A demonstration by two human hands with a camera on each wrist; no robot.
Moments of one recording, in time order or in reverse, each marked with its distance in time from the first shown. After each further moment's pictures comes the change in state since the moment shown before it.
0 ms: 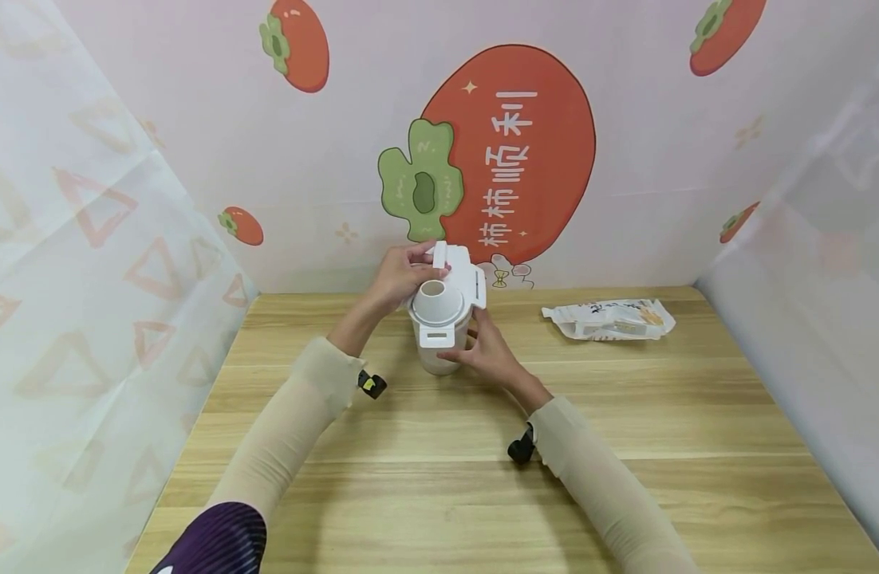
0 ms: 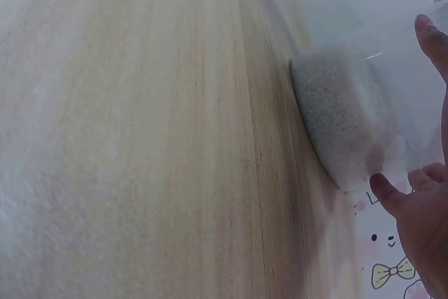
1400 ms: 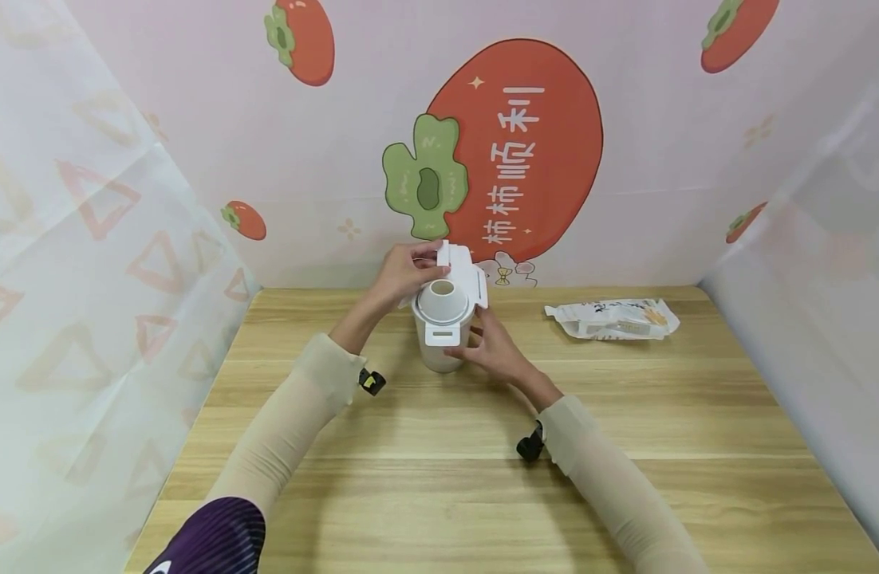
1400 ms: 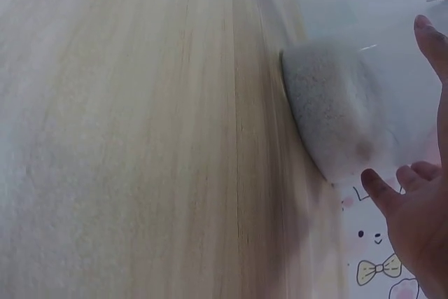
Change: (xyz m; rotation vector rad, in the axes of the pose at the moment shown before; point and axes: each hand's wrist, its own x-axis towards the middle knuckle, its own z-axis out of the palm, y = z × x) left_hand -0.002 0.000 -0.001 0.157 0.003 0.101; right_hand 0.001 -0.002 -0.011 -0.071 -0.065 0.007
